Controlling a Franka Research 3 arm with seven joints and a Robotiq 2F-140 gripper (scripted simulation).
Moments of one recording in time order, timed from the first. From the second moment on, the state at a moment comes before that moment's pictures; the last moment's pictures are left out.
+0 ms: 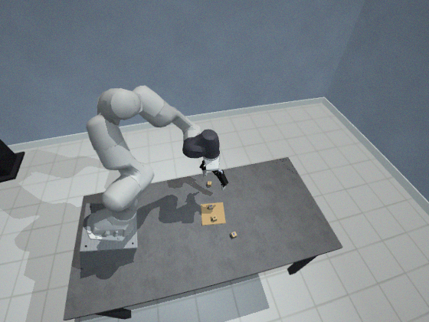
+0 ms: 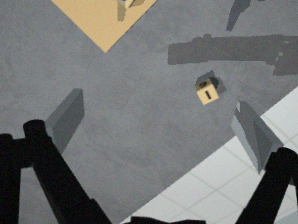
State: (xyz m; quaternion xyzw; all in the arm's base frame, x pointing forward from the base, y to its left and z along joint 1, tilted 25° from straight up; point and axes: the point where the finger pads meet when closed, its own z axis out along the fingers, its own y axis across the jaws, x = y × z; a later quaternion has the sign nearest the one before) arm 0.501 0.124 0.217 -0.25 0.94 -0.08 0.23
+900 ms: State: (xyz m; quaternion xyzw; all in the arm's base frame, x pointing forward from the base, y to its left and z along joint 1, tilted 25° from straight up) arm 0.507 0.157 0.212 -0.08 0.97 -0.03 0.24
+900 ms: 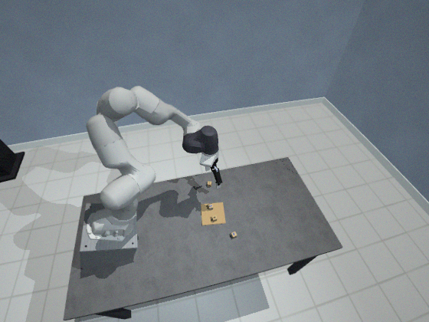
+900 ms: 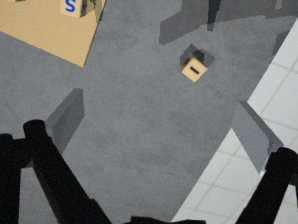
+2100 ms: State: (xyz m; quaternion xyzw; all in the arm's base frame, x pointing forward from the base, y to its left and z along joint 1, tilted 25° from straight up) arm 0.508 0.197 0.189 0.15 0.96 0.02 0.22
